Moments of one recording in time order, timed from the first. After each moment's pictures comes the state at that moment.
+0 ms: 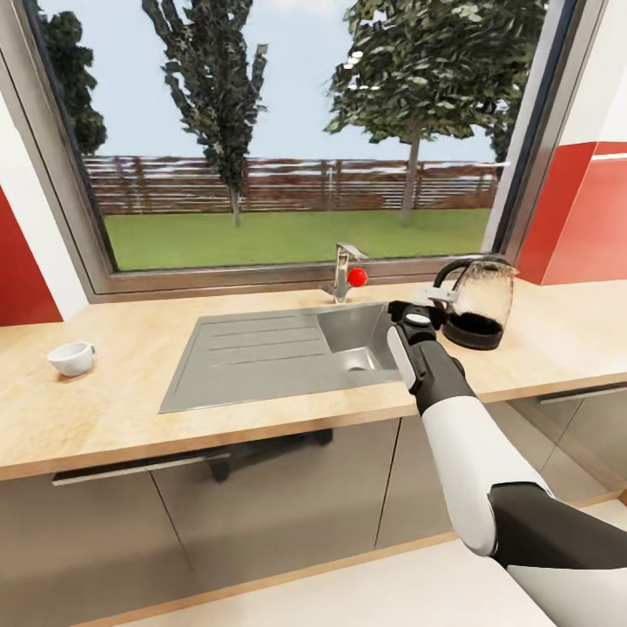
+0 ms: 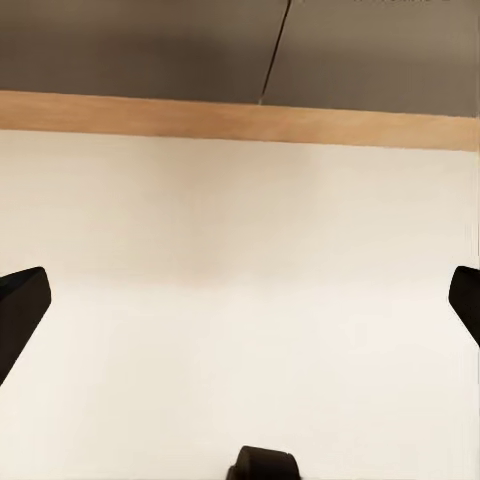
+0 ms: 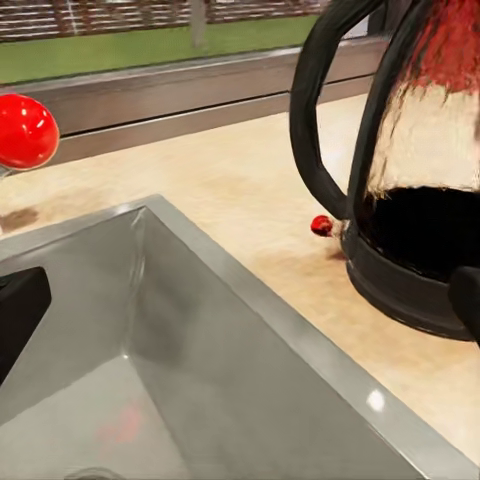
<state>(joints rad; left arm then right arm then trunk) 0.12 0.25 -0.03 -0.58 0.45 -0.29 -0.25 -1.13 0.15 -0.03 -0.81 0.00 0.37 -0.52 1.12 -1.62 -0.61</state>
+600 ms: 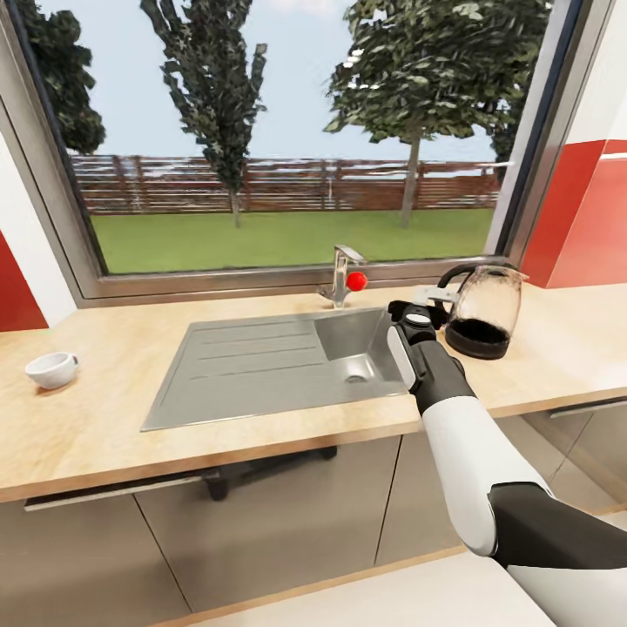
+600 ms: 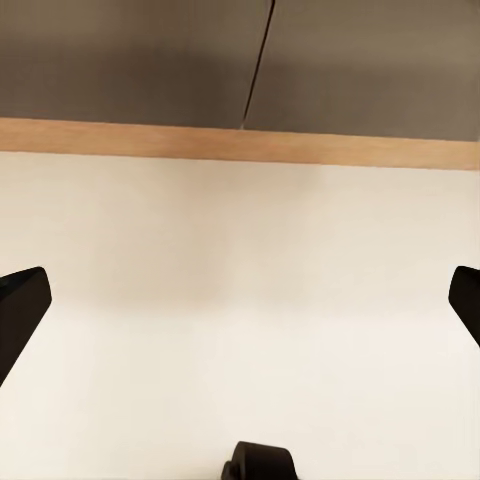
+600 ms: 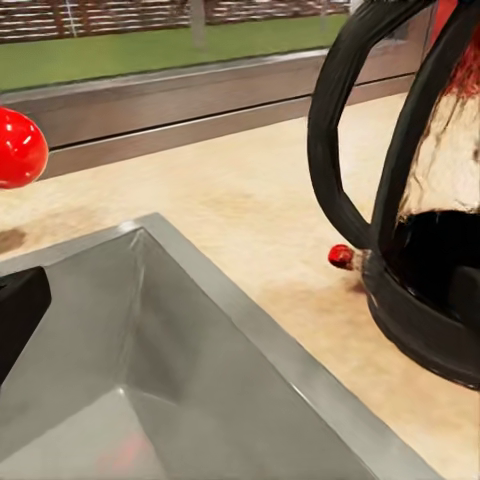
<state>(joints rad) 0.12 0.24 -0.04 -0.58 0.45 -0.29 -0.24 -1.13 0.15 -0.03 -0.81 0.00 0.37 -0.52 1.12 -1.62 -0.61</state>
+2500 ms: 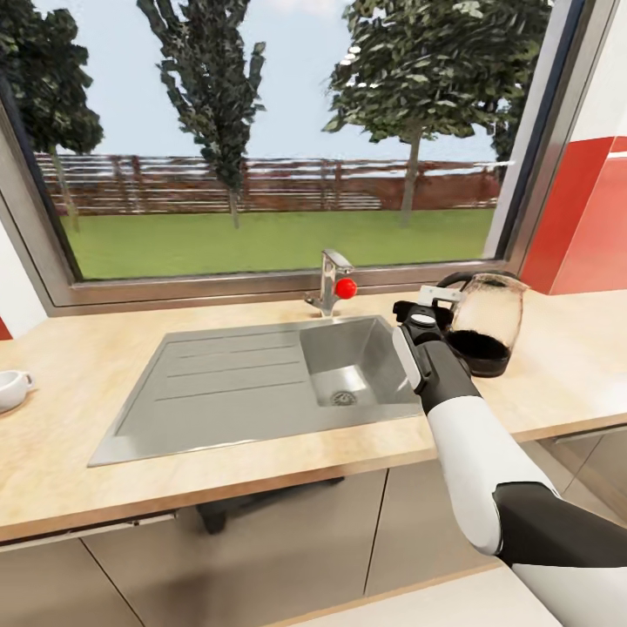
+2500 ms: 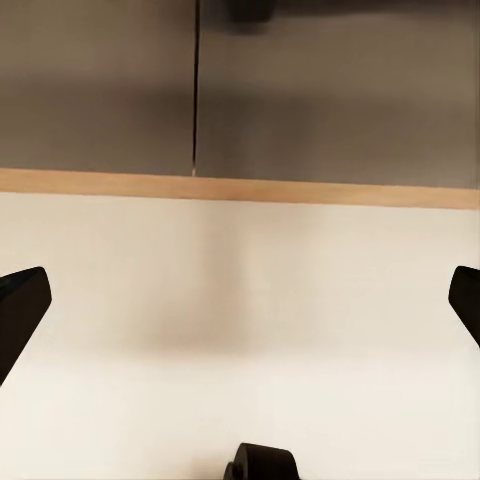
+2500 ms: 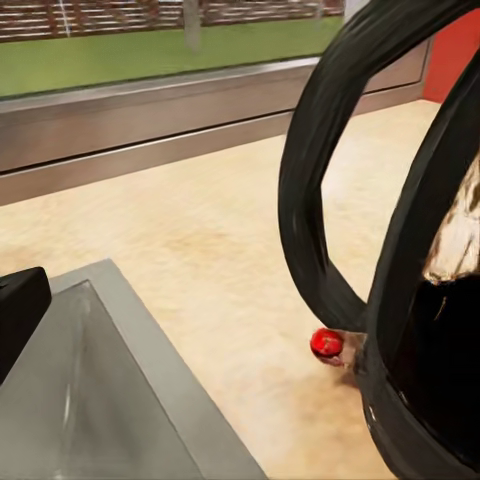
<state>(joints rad) 0.12 0.24 -0.03 -0.57 0.45 -0.29 -0.24 -1.13 0.13 -0.03 -0.81 0.00 0.37 -0.51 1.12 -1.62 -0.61</state>
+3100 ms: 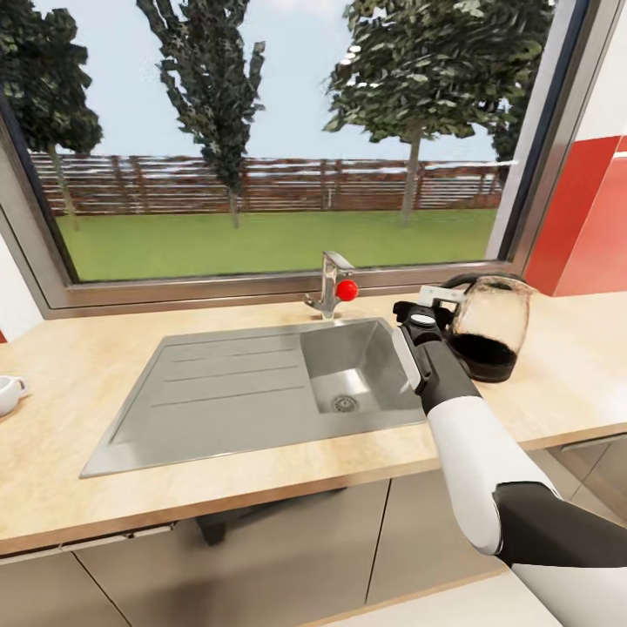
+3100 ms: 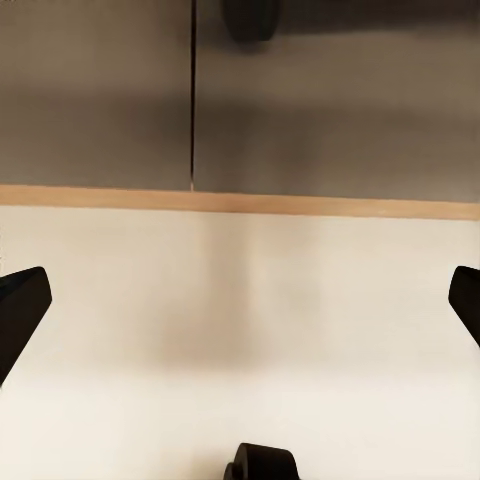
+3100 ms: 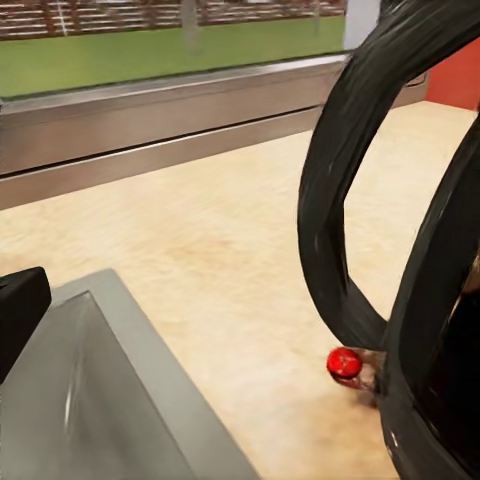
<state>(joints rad) 0.12 0.24 -0.03 -0.58 0.45 -0.29 -0.24 -1.13 0.13 -0.02 -0.81 0.00 0.37 -0.52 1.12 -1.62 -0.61</state>
